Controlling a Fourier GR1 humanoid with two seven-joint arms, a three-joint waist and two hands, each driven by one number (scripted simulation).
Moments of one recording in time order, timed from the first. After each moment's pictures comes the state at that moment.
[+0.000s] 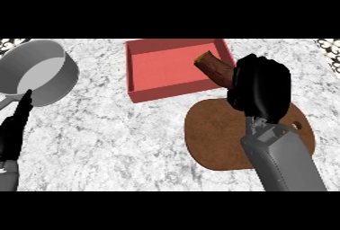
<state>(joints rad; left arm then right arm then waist) -0.08 0.37 0.19 -1.37 -0.23 0.09 0.08 -0.55 -0.09 0.23 -1.67 1.31 0.17 0.79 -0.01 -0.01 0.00</state>
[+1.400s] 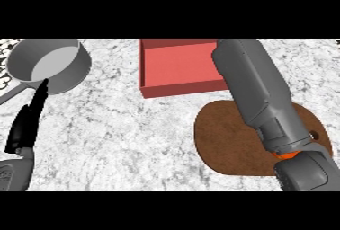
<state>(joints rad) -0.18 0.33 0.16 -1.32 -0.27 0.08 0.05 -1.28 -0.06 -0.23 -0.53 1.06 -0.40 0.59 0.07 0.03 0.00</state>
